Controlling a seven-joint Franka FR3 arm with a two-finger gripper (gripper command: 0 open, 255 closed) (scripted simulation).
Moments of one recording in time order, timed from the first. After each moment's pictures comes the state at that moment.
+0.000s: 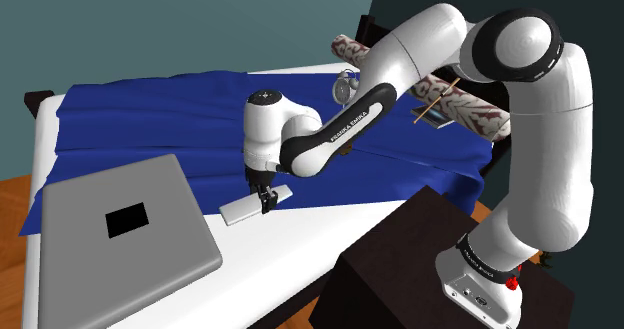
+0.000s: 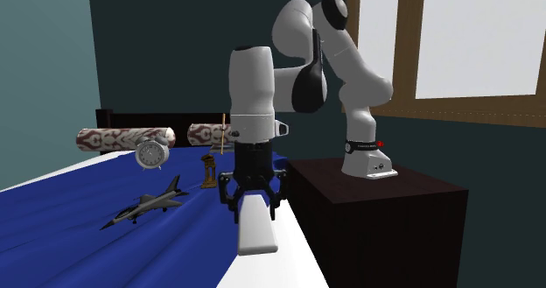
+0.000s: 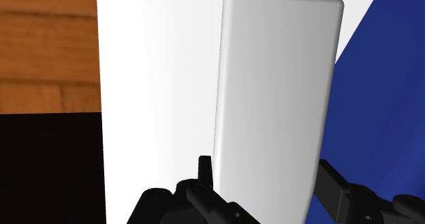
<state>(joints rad) 0.03 0.62 0.63 -1.95 -0.52 2.40 2.60</state>
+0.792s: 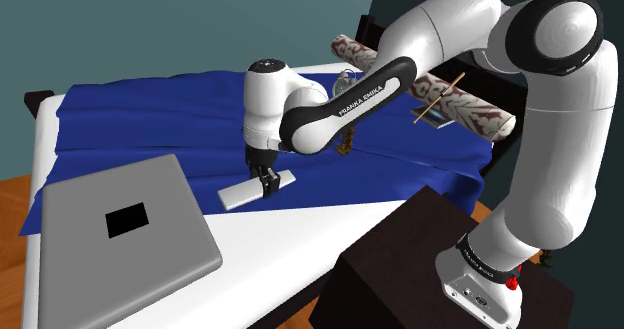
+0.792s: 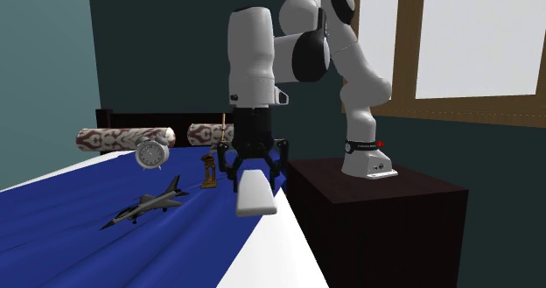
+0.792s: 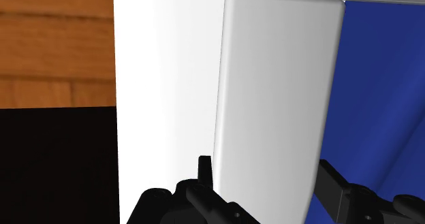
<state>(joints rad) -0.04 0.50 0.72 -1.95 -0.42 2.30 2.54</state>
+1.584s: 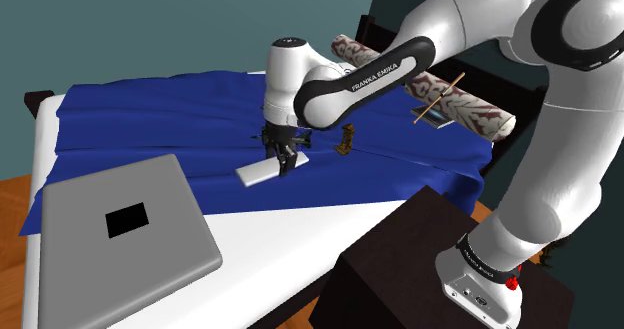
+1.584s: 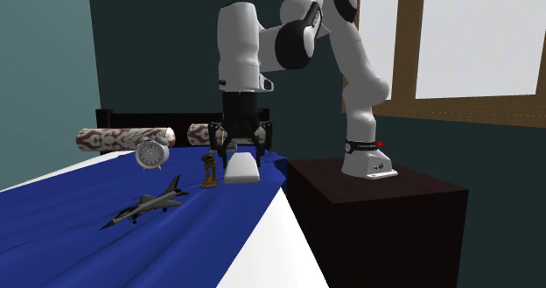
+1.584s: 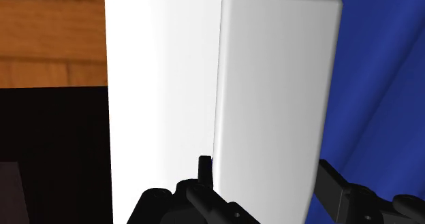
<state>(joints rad) -0.18 0.39 0.75 -2.01 -0.33 2.27 2.39</state>
